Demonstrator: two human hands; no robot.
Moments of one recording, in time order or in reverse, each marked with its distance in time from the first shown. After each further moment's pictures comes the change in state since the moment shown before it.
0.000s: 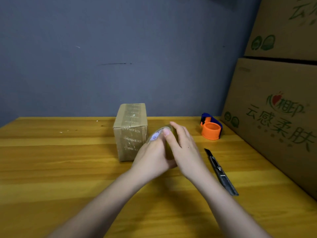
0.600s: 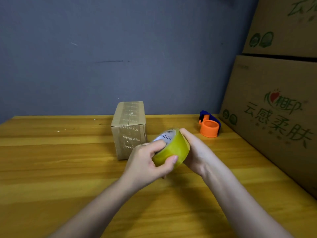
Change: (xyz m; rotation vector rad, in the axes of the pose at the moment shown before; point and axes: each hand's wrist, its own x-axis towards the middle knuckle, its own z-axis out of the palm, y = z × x) left_hand -0.029 -0.011 -0.005 -0.452 0.176 0.215; right_hand 0.021 0.028 -0.009 0.934 -0.257 0.493
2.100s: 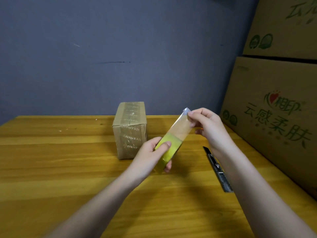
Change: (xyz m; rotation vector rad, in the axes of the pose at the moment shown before) left_hand 0.013 0.006 0.008 -0.483 -0.108 -0.522; right_hand -0.011 -0.049 -0.016 -0.400 0.283 -0.463
